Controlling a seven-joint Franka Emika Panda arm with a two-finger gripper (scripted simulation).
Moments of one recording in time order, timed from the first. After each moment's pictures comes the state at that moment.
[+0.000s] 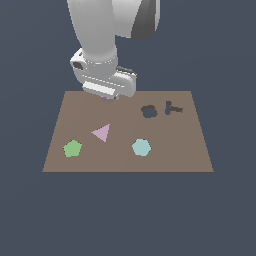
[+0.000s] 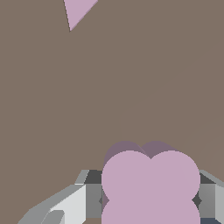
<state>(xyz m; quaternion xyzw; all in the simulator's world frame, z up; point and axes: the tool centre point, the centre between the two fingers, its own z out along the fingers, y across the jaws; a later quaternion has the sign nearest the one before) -0.122 -0.072 0.034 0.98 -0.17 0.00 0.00</state>
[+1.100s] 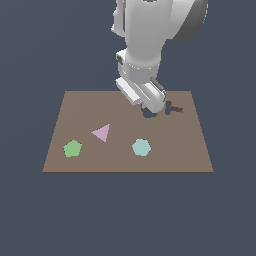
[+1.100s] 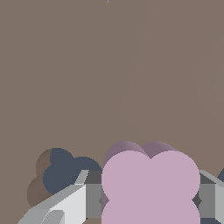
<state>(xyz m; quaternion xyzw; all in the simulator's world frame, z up) -0.097 0.037 0.038 0.88 -0.48 0.00 0.00</state>
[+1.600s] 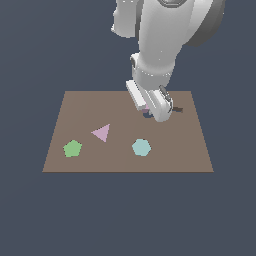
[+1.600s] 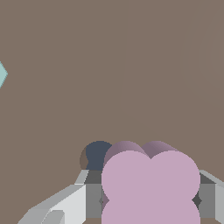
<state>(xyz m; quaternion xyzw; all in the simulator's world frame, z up) -0.073 0.065 0.040 0.82 -0.57 0.00 0.00</state>
